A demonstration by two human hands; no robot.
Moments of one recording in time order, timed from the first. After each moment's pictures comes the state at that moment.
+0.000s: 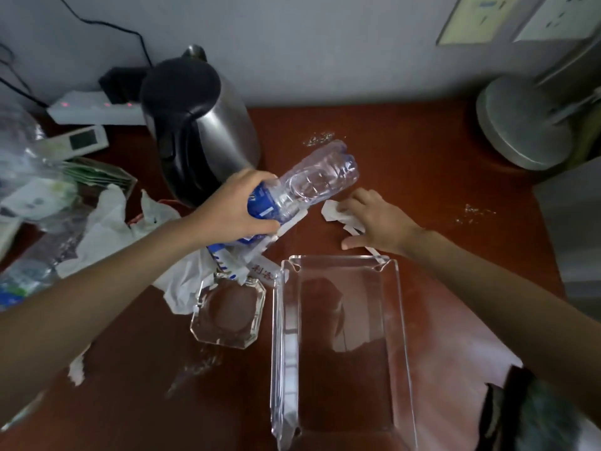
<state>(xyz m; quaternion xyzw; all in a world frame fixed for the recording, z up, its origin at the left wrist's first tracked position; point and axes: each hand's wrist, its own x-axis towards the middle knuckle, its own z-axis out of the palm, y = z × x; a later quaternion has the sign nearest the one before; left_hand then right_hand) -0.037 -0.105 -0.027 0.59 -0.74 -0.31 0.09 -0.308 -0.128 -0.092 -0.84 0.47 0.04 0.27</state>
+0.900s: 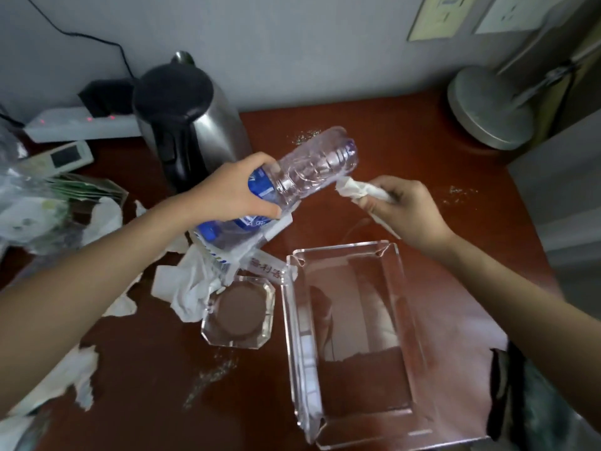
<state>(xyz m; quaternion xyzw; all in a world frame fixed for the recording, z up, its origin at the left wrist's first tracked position) -0.034 -0.123 -0.007 0.56 -0.72 -0.40 0.10 -0.301 -0.078 -0.027 -0.66 0.57 -0.31 0.38</state>
